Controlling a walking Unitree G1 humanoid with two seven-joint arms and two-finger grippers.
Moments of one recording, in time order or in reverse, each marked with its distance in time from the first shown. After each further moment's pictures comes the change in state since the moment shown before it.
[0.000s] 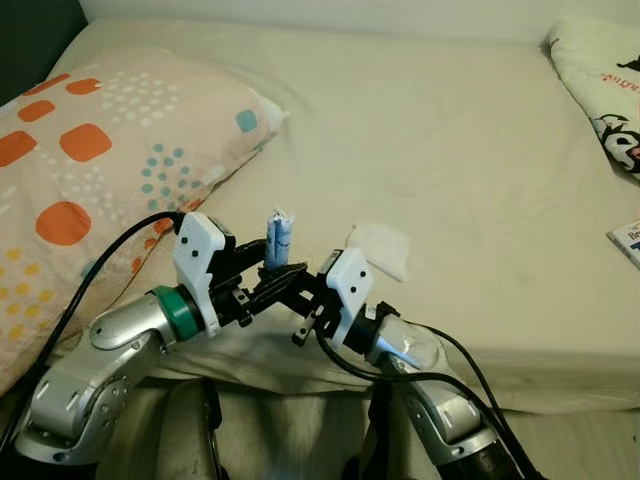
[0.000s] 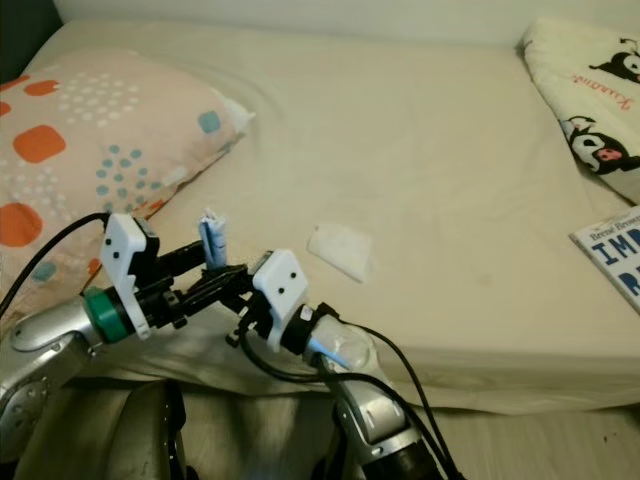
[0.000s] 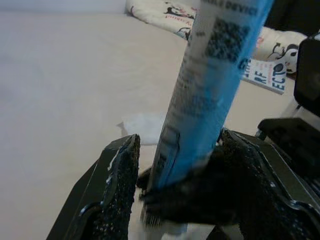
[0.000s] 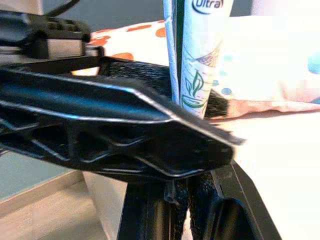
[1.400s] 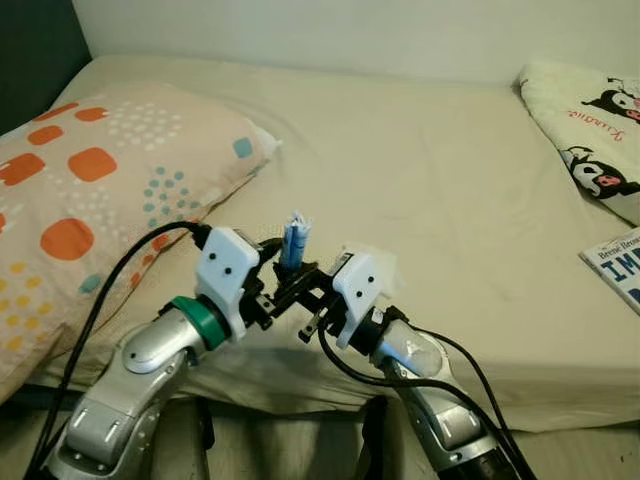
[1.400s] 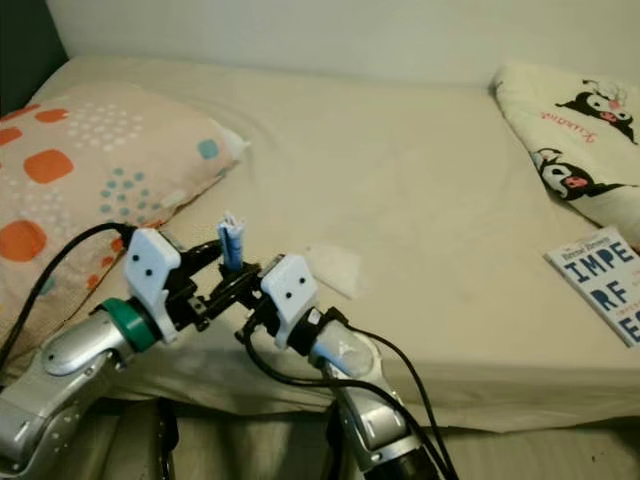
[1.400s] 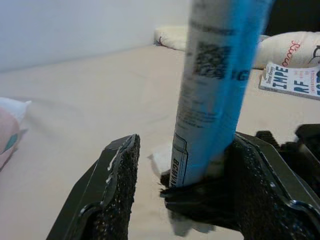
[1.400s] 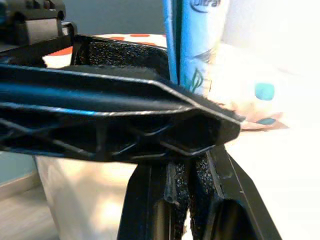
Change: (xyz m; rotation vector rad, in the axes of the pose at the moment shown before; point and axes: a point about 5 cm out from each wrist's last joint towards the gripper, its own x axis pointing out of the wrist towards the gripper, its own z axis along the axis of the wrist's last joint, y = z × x) left arm 0.013 -0.012 -0.003 0.132 -0.034 0.178; right arm -0.009 -0.004 -0.006 -0.068 -0.005 -0.094
